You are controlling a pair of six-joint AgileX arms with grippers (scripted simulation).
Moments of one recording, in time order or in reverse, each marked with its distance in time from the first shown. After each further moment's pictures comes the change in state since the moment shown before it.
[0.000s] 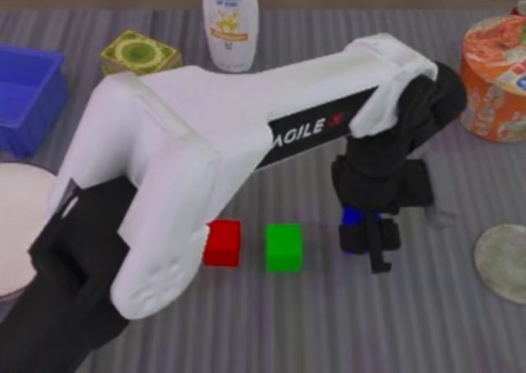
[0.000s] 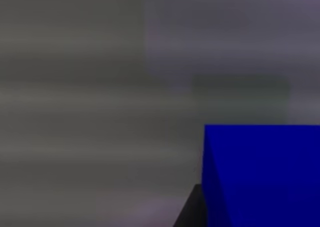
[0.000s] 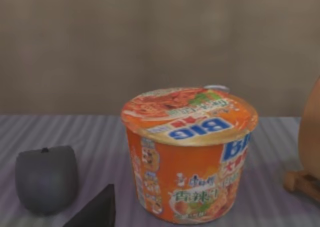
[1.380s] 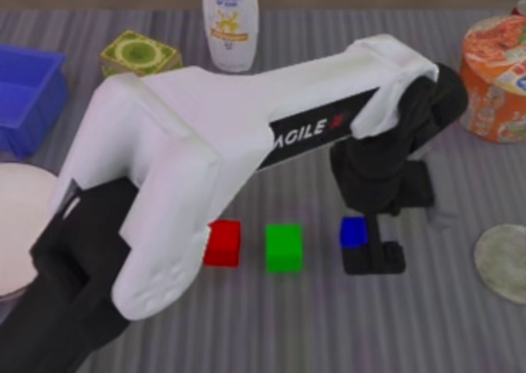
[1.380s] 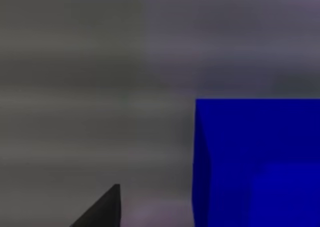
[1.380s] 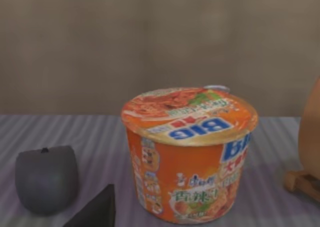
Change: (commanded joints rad) left arm 0.003 0.000 0.004 -0.004 0.000 0.000; right arm 0.000 0.000 0.000 0.000 0.000 0.000
